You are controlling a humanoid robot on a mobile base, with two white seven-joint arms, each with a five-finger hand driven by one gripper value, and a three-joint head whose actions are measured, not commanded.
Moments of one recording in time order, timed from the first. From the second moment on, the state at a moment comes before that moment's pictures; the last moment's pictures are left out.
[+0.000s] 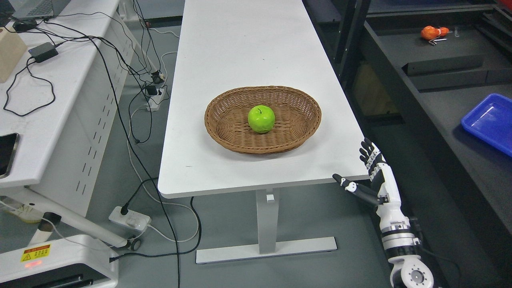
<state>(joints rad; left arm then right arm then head) 0.00 0.00 -0.07 -0.05 0.04 -0.03 -0.14 0.12 0.00 -0.13 -1.71 0.00 -0.16 0.05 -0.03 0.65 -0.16</state>
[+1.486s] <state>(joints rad) 0.00 0.00 -0.07 -0.05 0.04 -0.03 -0.14 -0.26 -0.32 0.12 -1.71 0.37 -0.28 0.38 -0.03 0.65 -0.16</state>
